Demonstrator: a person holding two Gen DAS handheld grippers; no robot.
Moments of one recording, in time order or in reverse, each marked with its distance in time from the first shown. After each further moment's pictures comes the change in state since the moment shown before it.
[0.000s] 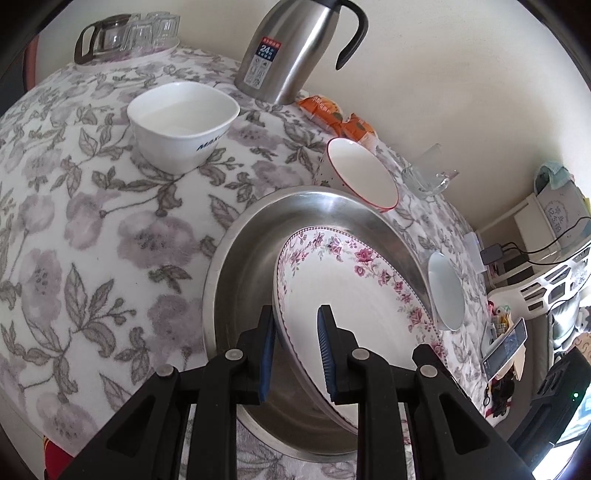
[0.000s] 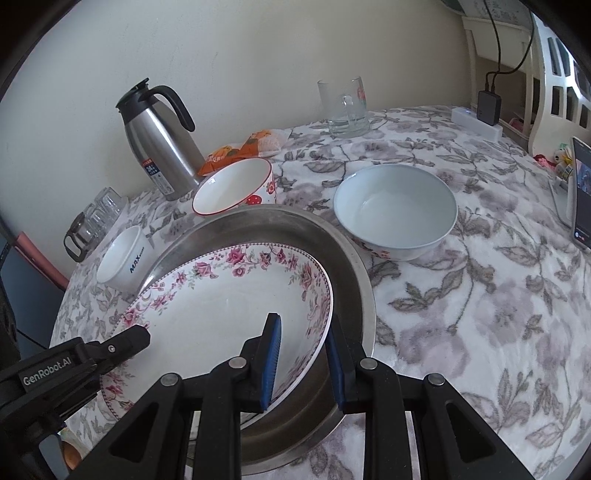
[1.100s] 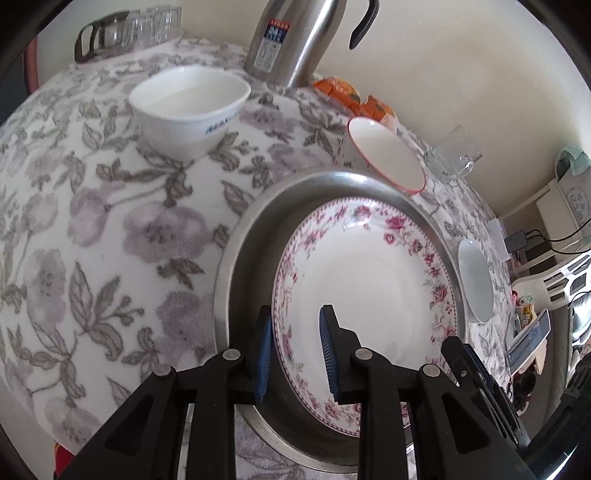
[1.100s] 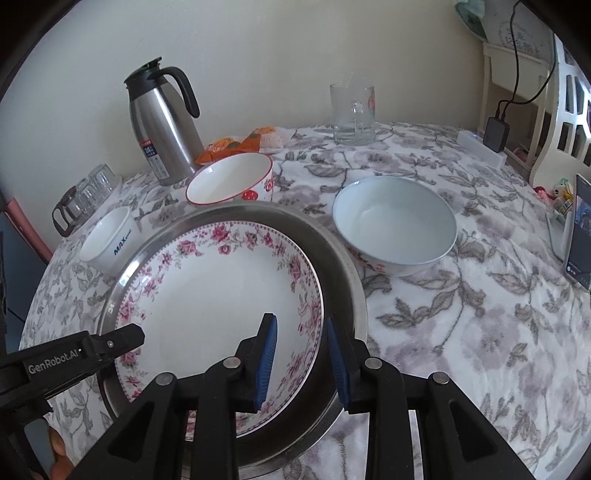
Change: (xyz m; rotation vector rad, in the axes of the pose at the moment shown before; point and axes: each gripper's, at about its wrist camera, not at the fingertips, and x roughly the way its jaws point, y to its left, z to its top) left arm 0.014 0.000 0.001 0.027 0.033 0.093; right arm 0.001 0.007 0.000 -0.103 -0.025 -0.069
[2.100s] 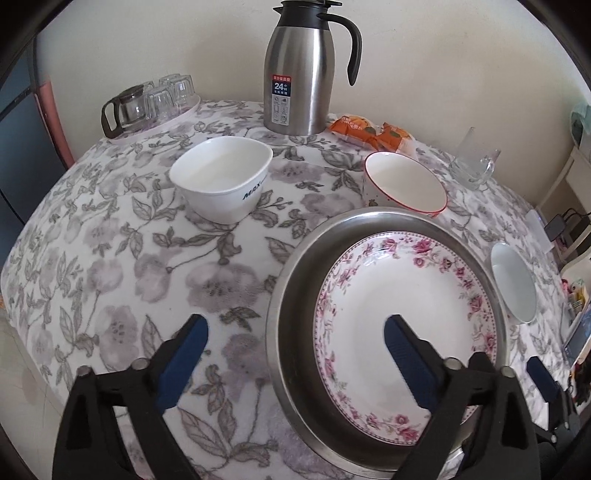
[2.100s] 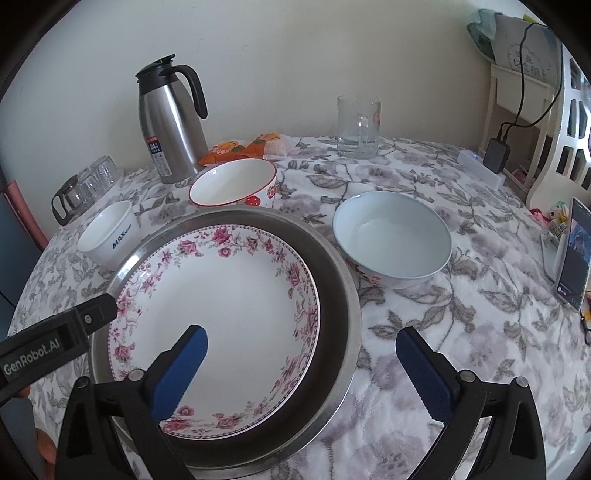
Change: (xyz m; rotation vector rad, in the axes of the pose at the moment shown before) left arm -0.024 -0.017 0.001 0.144 -0.162 0.261; right arm -0.004 0.005 0.001 -0.067 -0.041 -0.039
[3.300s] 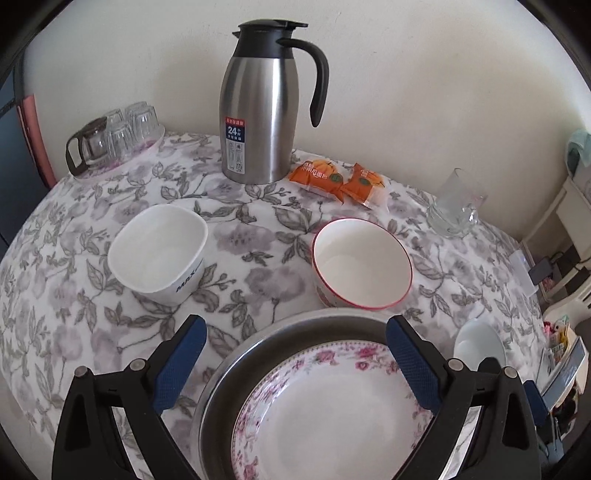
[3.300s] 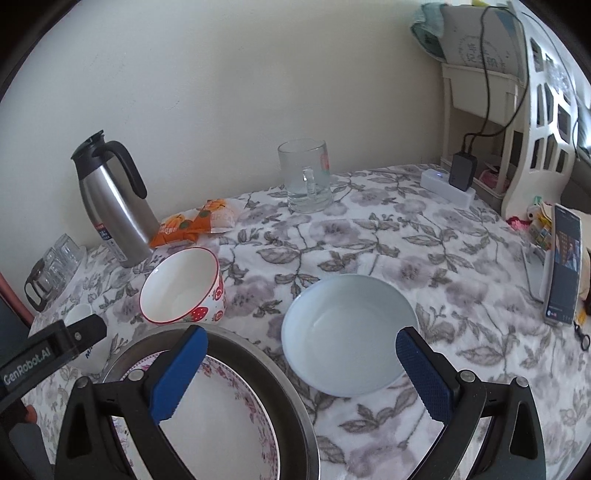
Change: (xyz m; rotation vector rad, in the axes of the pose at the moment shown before) left arm 0.019 -0.049 0.087 -0.018 -0.051 -0.085; right arm 0.022 -0.036 0.075 0.172 -0.087 -0.073
